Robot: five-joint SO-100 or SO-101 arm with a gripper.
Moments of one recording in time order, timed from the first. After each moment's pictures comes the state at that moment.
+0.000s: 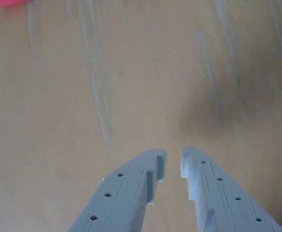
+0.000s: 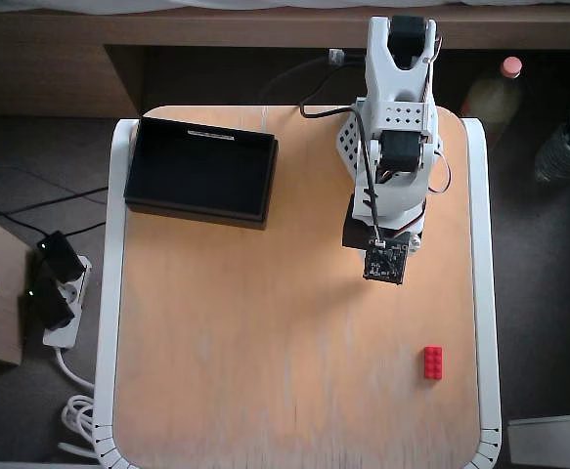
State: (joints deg) arm -0.9 184.0 173.0 75.8 172.4
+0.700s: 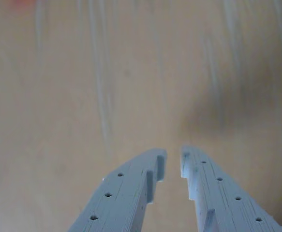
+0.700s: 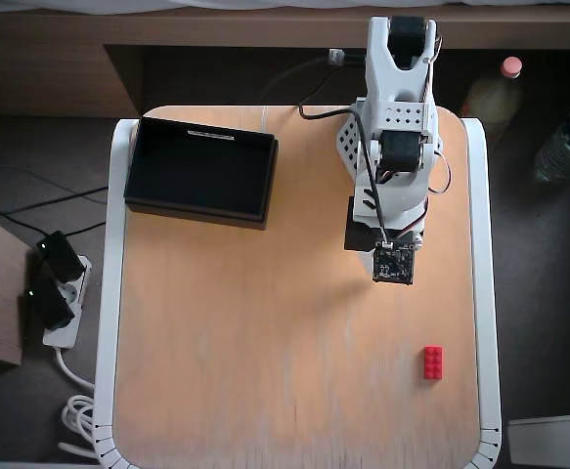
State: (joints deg) arm 0.6 184.0 173.0 75.8 178.9
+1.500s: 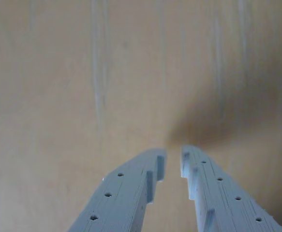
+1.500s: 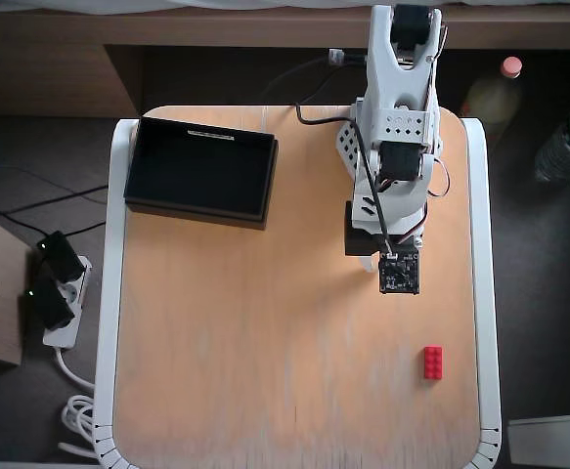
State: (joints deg) arm 1.5 163.7 162.4 68.4 183.4
